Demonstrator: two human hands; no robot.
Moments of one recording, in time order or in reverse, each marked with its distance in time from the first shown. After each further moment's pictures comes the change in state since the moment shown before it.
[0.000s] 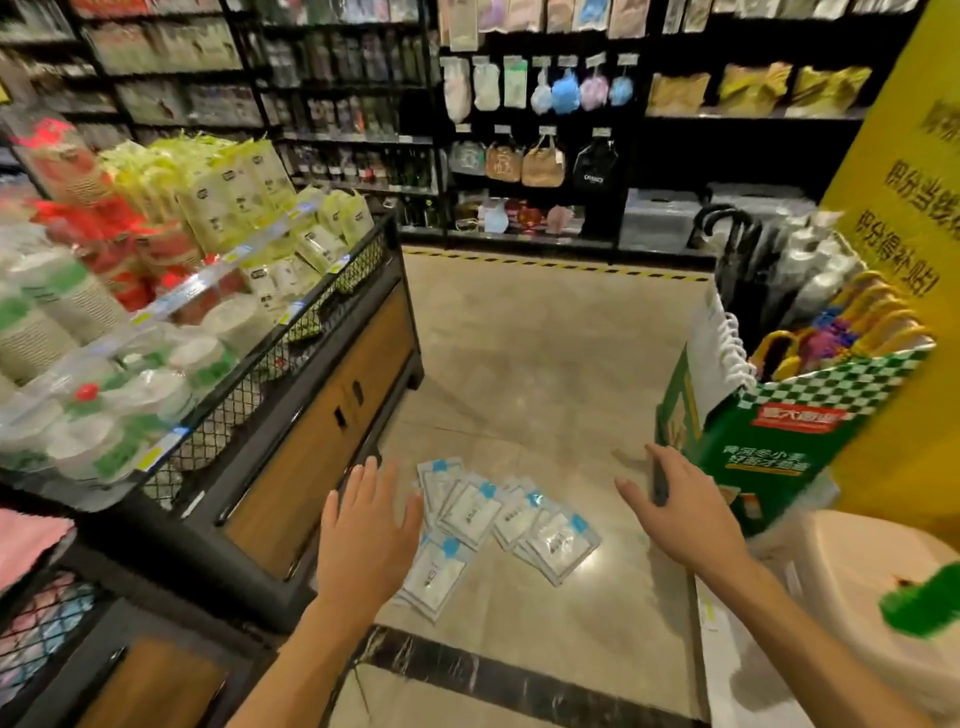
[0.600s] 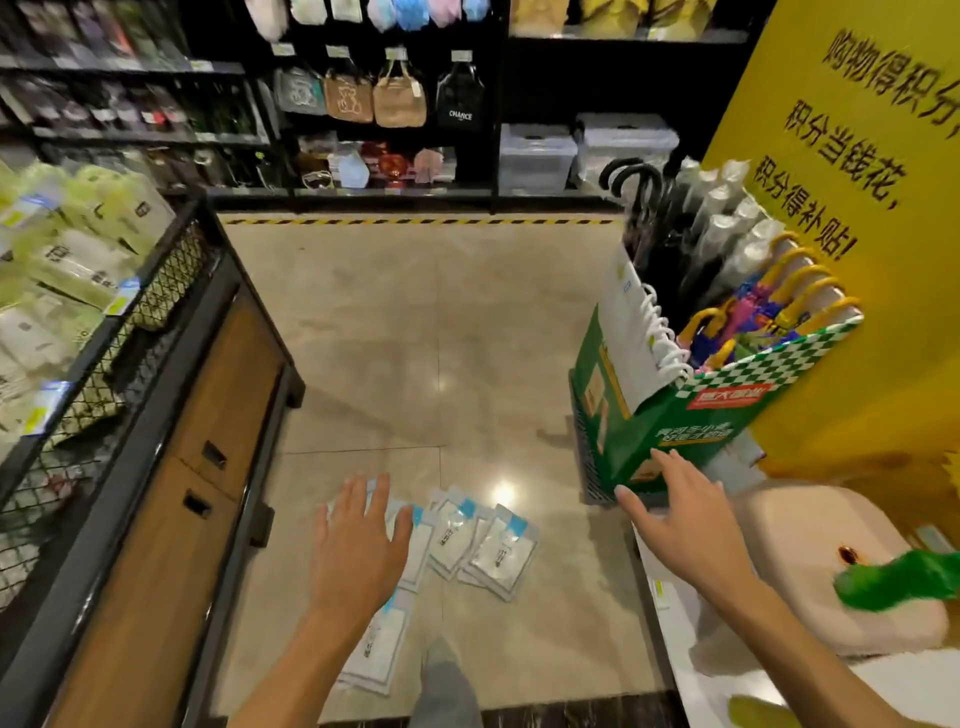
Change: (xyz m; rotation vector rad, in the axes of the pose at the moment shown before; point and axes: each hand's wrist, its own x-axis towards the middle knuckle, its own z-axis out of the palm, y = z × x) left_hand 0.284 0.050 0.105 0.132 -0.214 0.258; right_hand 0.177 0.048 0.039 -0.171 0.036 0.285
